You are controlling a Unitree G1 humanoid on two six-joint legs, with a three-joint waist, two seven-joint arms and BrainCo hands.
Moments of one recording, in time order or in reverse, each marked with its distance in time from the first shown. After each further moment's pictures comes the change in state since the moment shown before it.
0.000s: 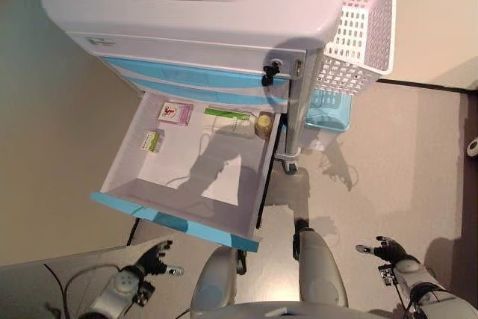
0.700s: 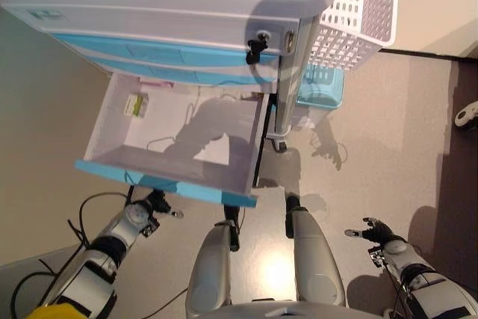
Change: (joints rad) left arm -0.452 -0.019 -0.100 0.238 0.099 0.045 0.090; right arm -0.097 0.010 0.070 0.006 -0.020 0.001 0.008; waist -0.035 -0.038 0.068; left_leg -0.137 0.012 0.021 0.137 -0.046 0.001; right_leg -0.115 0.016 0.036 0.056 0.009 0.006
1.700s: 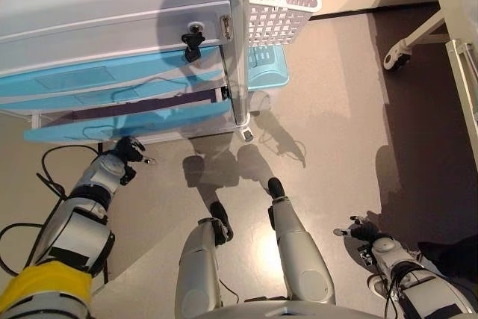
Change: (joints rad) left arm -0.357 0.105 0.041 0.247 -0.001 0.025 0.065; right arm -0.015 0.043 0.069 -0.013 0.000 0.000 0.013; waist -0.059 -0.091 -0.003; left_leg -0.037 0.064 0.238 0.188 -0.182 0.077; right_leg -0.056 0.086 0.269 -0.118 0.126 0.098
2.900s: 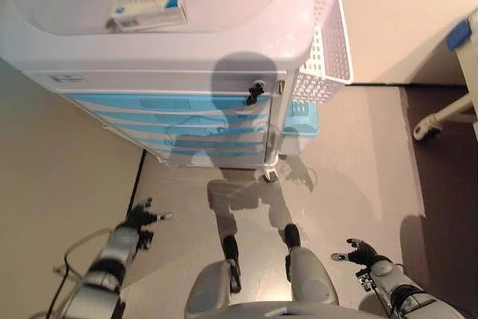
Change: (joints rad) left arm 0.672 -0.276 0.395 -0.145 -0.280 -0.043 -0.034; right arm 0.149 0.037 -0.046 -0.033 -0.068 -0.001 0.009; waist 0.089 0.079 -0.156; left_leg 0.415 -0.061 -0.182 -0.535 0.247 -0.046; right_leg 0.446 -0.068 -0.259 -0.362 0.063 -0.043
